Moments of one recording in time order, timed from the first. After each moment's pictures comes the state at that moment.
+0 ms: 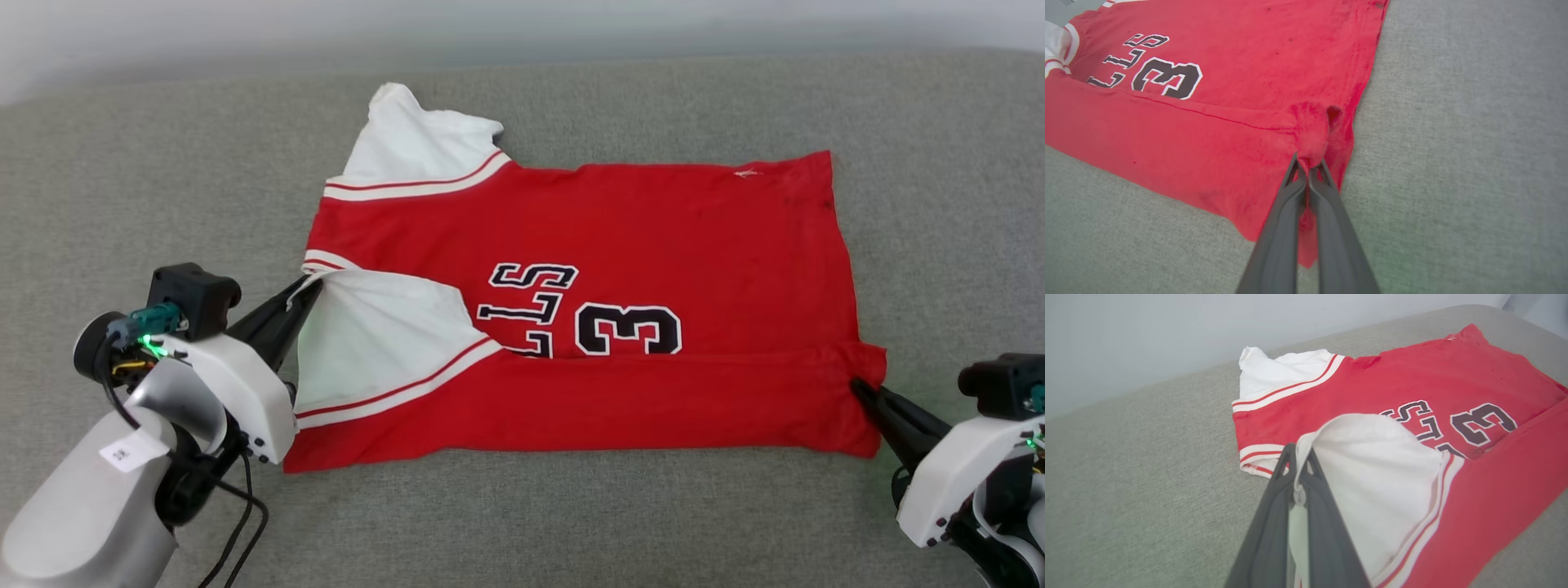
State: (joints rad) left arm -0.47 0.62 -0.51 0.24 -0.65 -0.12 0.02; right arm -0.24 -0.59 0.40 0.27 0.74 0.13 0.05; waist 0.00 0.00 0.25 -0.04
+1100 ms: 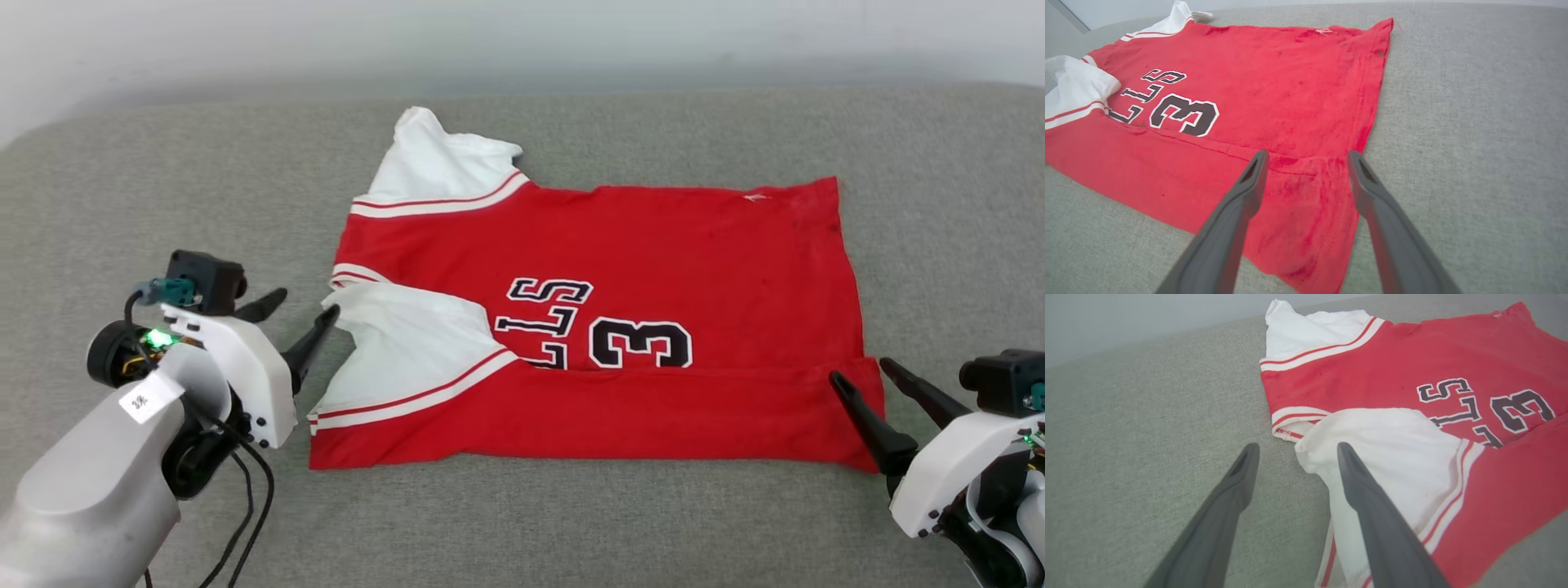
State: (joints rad) left arm -0.67 0.63 -0.80 0.54 -0.89 -0.13 0.01; right arm -0.27 -0.55 0.40 0.33 0.71 0.13 0.00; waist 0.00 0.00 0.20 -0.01
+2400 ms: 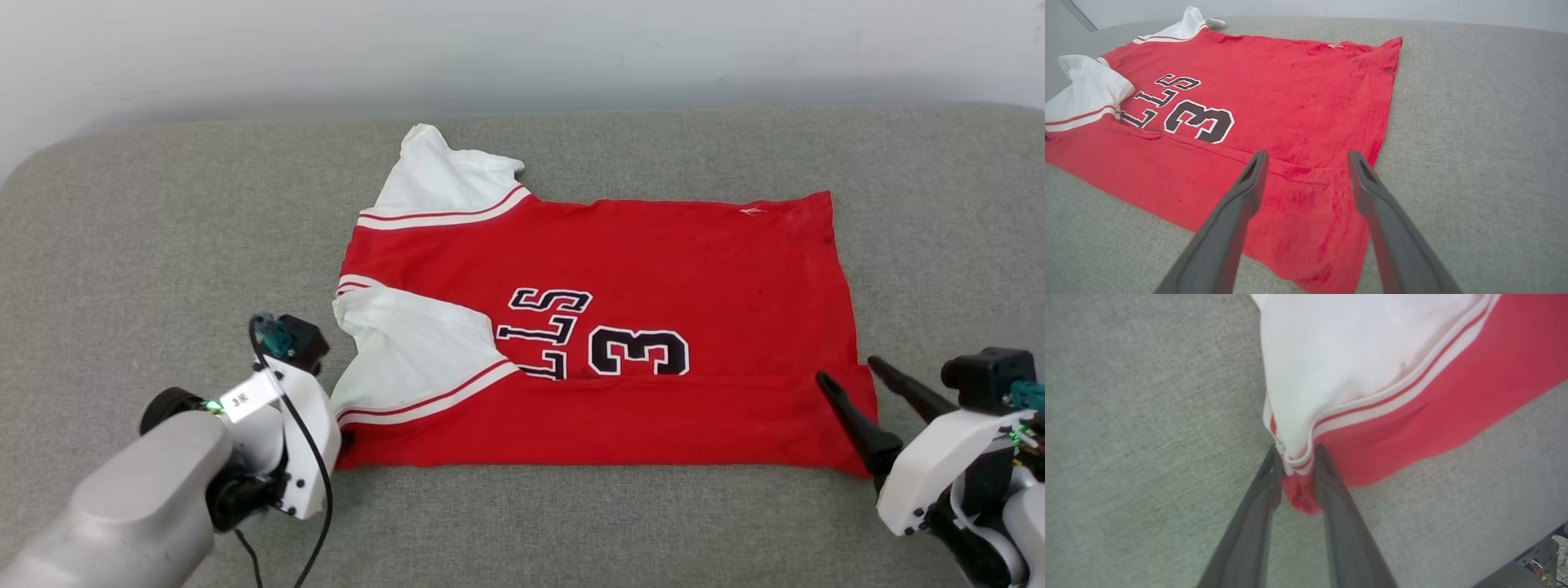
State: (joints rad) left arm -0.73 0.62 -1.09 0.58 -1.04 -0.13 0.48; right arm -0.26 -0.51 0.36 0.30 0.64 0.13 0.04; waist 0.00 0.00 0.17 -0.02
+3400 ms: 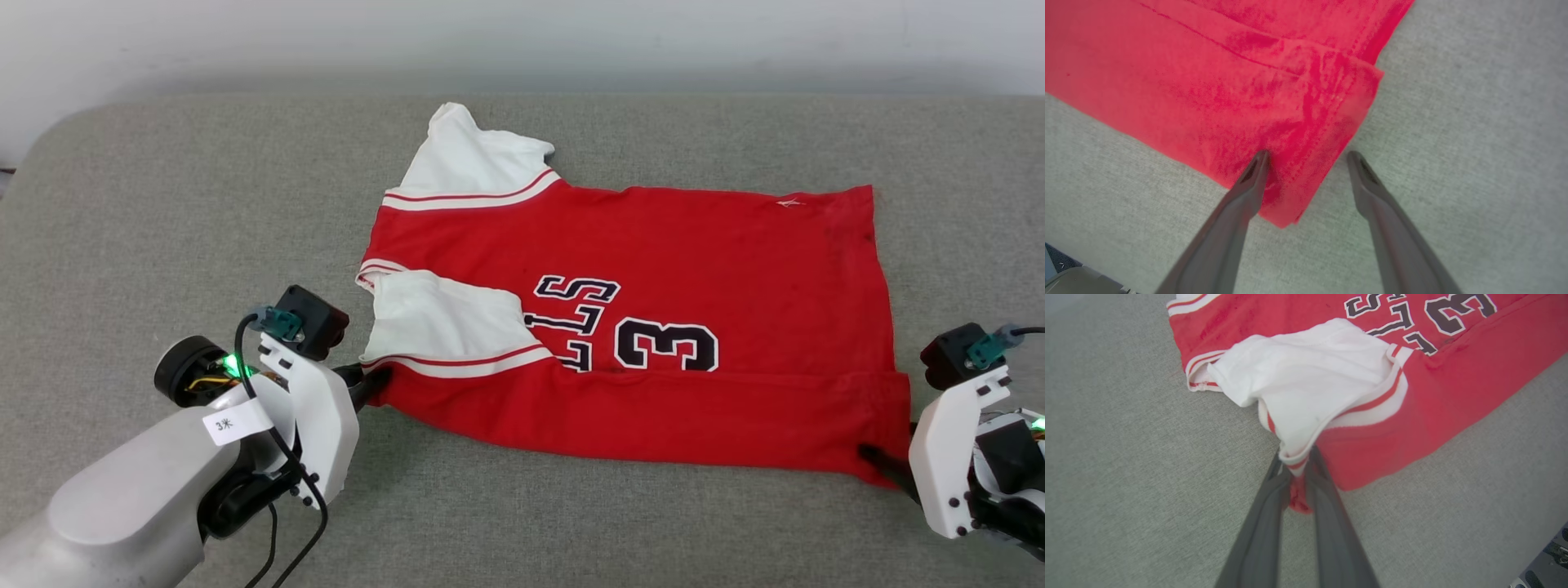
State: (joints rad) left arm -0.72 0.74 -1.07 0.23 -0.95 -0.03 0.22; right arm -0.38 -0.67 0.49 0.31 0.70 0.13 0.62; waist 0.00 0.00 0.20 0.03
